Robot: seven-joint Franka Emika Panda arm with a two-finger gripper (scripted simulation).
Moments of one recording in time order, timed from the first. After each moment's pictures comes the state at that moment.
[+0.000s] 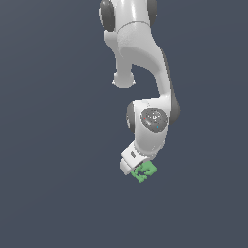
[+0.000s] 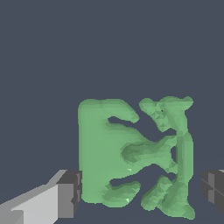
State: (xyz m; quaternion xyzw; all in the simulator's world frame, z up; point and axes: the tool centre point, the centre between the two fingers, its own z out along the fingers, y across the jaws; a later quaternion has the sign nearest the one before) arm 0.090 0.077 0.077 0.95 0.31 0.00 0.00
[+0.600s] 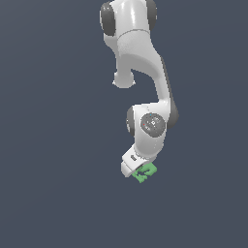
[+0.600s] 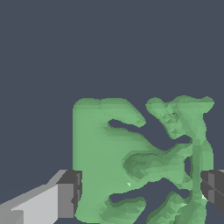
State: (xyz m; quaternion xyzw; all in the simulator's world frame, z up) arm 0.092 0.078 0.056 0.95 0.32 0.00 0.00
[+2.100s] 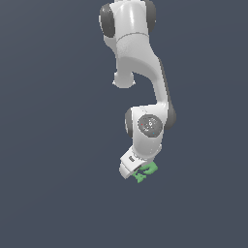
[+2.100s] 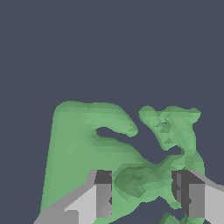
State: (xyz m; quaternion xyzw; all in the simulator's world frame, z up) arm 0.097 0.073 0.049 0.95 0.32 0.01 0.00
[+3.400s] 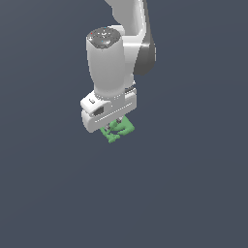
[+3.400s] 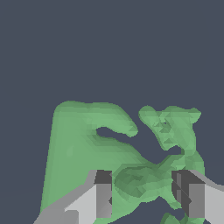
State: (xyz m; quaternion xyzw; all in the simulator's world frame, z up) arm 0.004 -0.041 0.230 0.95 0.32 0.01 0.00
